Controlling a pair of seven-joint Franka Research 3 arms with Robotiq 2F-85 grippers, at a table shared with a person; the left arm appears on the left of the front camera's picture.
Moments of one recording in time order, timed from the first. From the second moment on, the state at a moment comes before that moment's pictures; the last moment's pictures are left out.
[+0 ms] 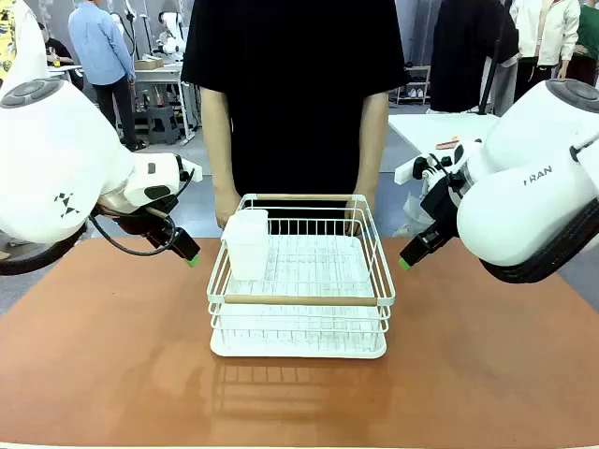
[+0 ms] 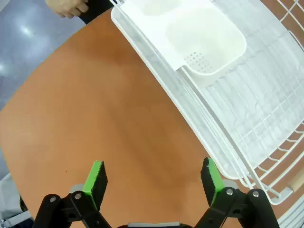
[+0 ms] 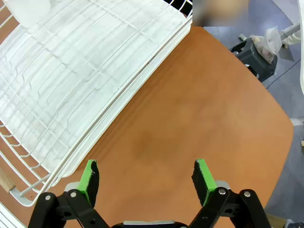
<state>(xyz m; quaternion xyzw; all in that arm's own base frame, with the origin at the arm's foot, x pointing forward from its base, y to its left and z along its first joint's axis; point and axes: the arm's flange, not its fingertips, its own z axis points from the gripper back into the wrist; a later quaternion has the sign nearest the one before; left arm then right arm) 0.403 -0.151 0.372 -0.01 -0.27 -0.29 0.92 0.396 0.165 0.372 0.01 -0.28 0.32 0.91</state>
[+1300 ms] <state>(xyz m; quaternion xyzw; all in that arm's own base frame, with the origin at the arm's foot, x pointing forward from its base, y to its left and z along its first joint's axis) 0.403 -0.153 0.375 -0.03 -0.25 -0.29 0.92 0.395 0.164 0.376 0.02 -0.27 0.31 0.91</state>
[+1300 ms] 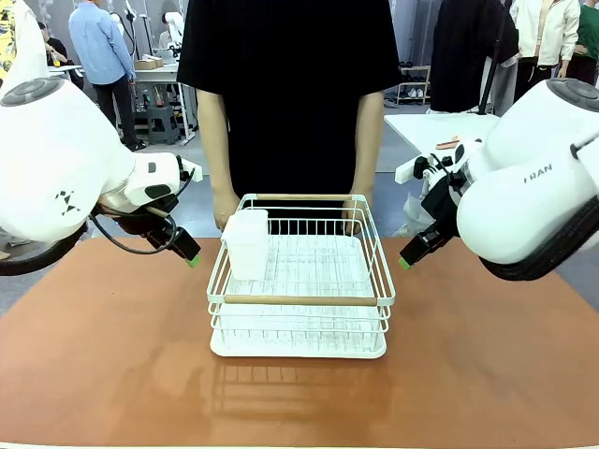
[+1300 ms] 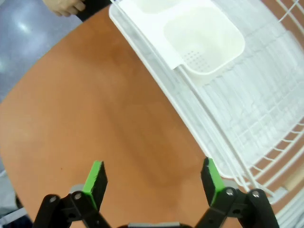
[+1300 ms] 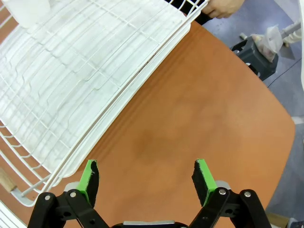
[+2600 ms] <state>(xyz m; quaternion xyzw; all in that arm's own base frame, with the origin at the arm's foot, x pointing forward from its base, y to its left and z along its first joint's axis) 0.343 0.173 0.476 -0.53 -0.17 -0.05 0.83 0.343 -0.149 0.478 0.52 -0.16 0.02 0.84</state>
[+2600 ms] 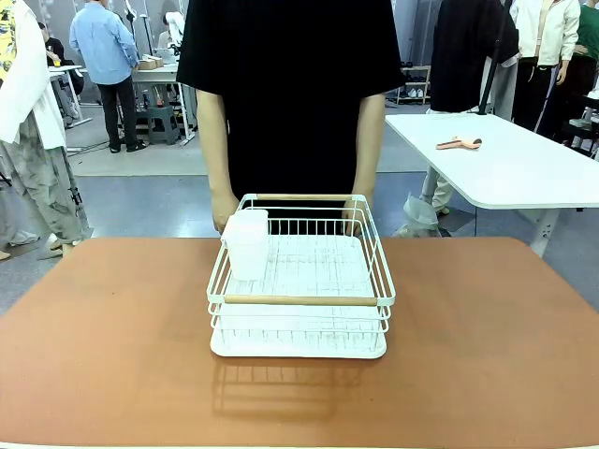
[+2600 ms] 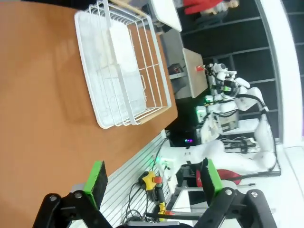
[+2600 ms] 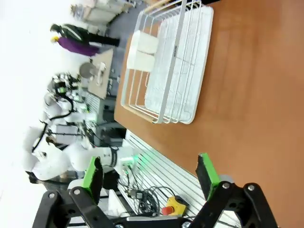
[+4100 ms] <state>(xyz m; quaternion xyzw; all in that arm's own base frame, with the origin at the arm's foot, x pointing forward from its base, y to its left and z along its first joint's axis) 0.355 0.240 0.450 -0.56 -0.17 0.00 0.81 0.335 -0.221 0.452 0.55 -0.17 -0.04 0.81</state>
